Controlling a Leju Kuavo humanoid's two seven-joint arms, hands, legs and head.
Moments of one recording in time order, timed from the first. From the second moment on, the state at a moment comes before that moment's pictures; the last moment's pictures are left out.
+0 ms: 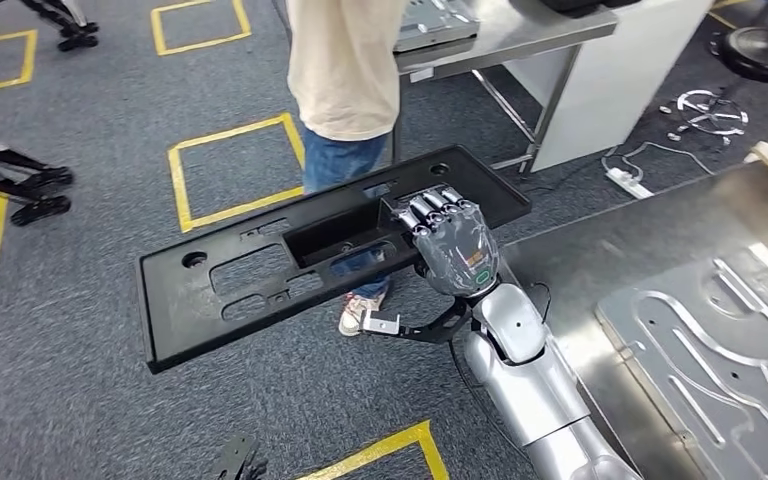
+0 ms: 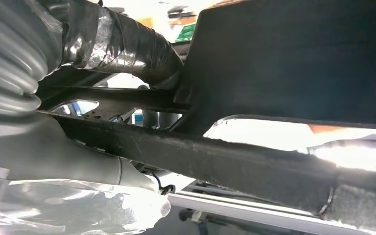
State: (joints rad) left arm -0.27 -0.07 -1.51 -0.14 1.31 0.10 -0.42; right arm -0.50 0.11 0.35 -1.27 1.30 -0.70 -0.31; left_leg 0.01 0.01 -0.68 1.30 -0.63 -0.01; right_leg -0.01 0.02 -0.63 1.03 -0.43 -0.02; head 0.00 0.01
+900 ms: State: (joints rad) left arm -0.27 -0.07 -1.51 -0.14 1.32 0.10 -0.43; right arm -0.49 0.11 0.35 -1.27 1.29 -0.70 -0.32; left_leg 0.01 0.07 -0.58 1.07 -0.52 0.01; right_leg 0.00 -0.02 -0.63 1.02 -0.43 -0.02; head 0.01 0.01
